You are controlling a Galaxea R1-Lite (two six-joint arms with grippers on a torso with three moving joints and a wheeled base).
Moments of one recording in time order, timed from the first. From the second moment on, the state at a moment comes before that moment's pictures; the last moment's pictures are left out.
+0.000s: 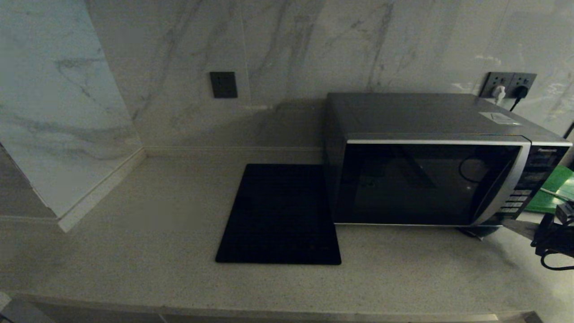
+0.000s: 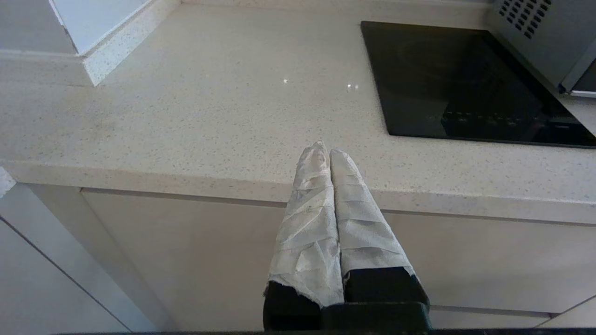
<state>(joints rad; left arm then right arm) 0.00 0.00 0.00 -0.01 0.02 -0.07 -0.70 2.42 -1.22 -0.58 1.17 0.58</state>
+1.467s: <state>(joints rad) 0.00 0.00 0.00 -0.01 0.02 -0.07 -0.74 2.44 -1.28 -0.58 1.15 0.58</state>
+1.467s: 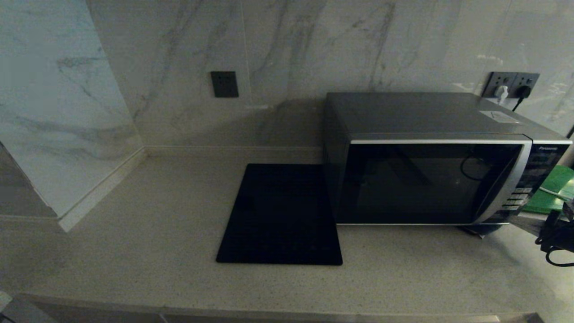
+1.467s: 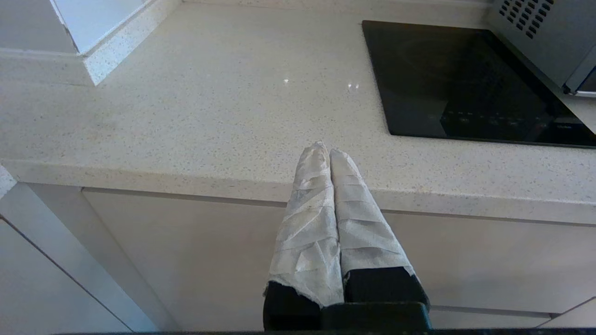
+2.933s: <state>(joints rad) 0.00 0.00 0.00 -0.01 0.02 -0.07 -0.94 1.79 -0.91 -0.46 1.09 0.58</state>
